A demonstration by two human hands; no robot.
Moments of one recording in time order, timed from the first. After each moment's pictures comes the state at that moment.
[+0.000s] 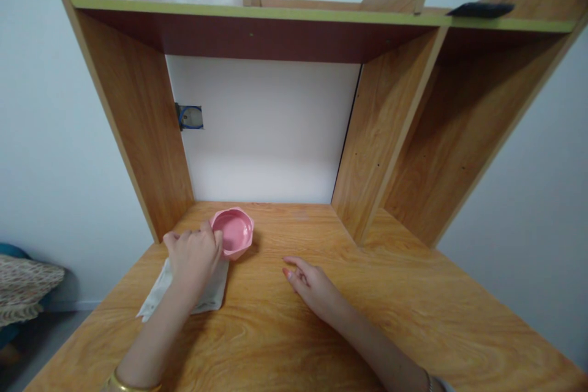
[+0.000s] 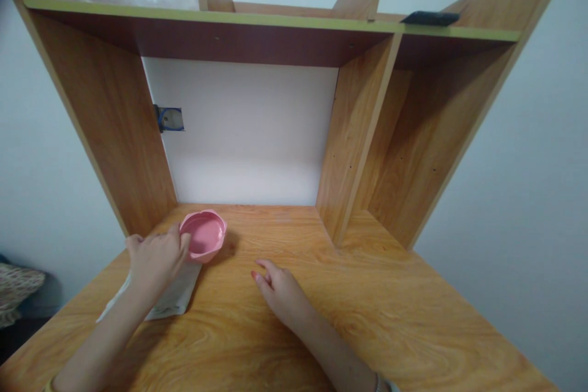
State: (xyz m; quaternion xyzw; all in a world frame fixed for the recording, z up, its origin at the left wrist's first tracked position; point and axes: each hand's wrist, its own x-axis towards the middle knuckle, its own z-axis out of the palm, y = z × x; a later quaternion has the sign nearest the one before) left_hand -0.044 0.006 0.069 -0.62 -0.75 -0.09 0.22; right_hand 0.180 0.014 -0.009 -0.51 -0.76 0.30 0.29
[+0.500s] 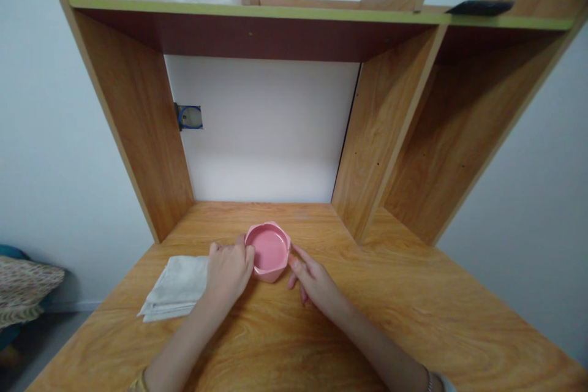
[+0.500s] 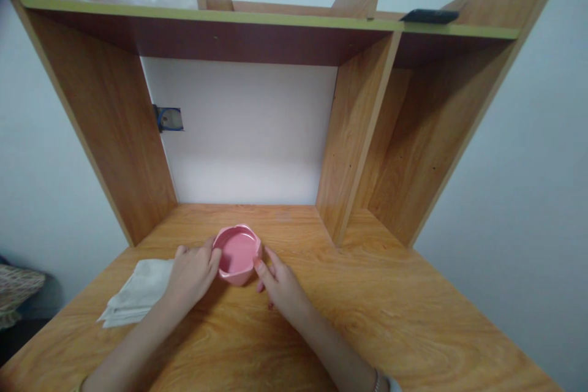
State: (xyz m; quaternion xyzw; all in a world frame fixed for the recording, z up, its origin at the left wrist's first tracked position) left_hand -0.002 0.000 0.050 -0.72 -0.68 -0.12 0.08; right_hand 0.173 0.012 -0.003 -0.47 -0.65 0.46 0.38
